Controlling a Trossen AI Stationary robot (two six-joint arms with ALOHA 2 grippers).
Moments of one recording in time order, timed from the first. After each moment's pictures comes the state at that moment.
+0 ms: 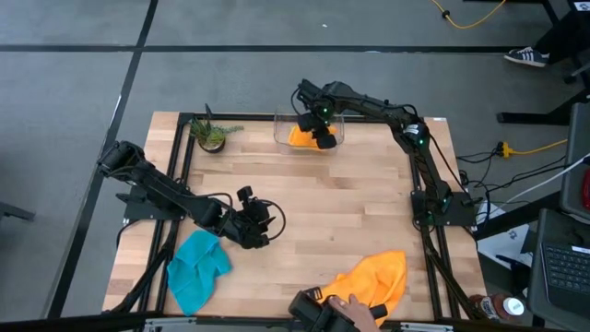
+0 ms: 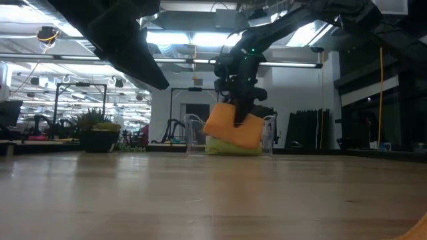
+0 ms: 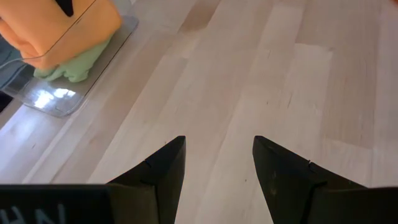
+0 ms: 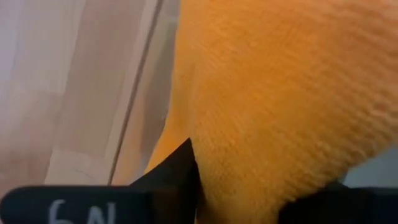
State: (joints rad) left arm -0.44 1.50 0.87 -0.30 -0.73 -0.52; right arm -0.58 2.24 2.00 -1.11 -0.15 -0.87
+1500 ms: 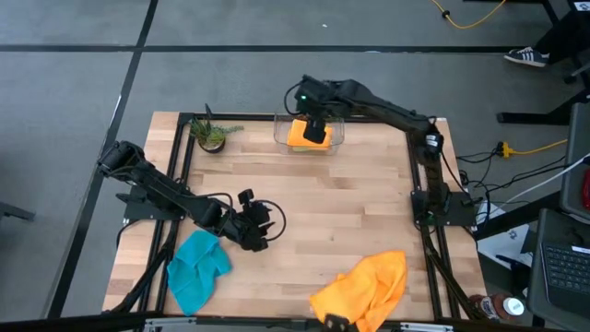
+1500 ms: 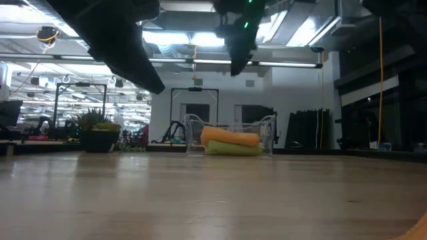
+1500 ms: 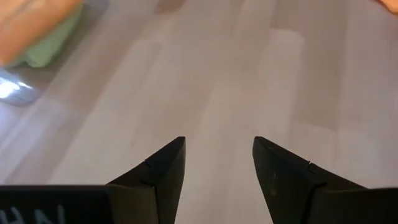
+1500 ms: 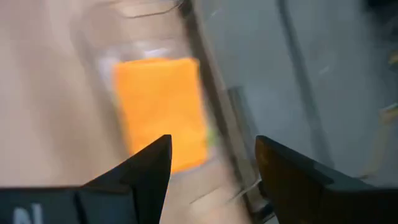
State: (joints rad) left arm -0.44 1.50 0.87 -0.31 -0.62 -0.55; right arm -0.38 2.04 2.17 -1.26 0.33 -0.16
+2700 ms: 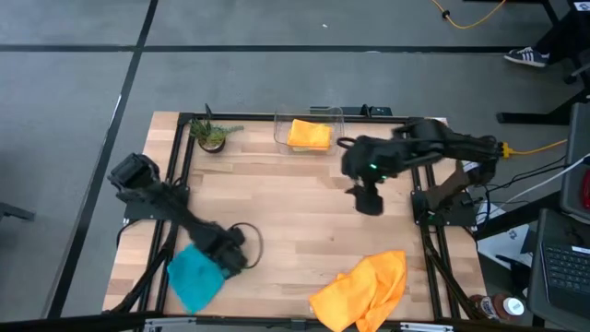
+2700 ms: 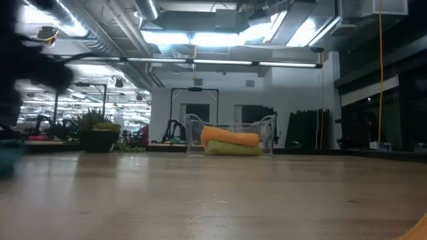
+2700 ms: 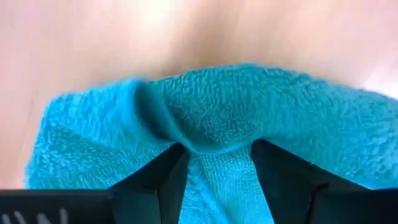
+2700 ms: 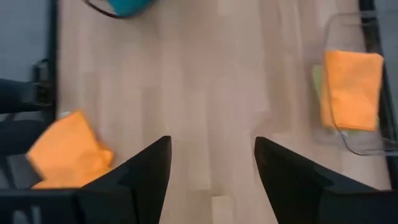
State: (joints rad) left arm -0.59 1.74 0.90 -0.72 -0.06 -1.20; right arm 0.17 1.66 2.17 -1.57 0.08 0.21
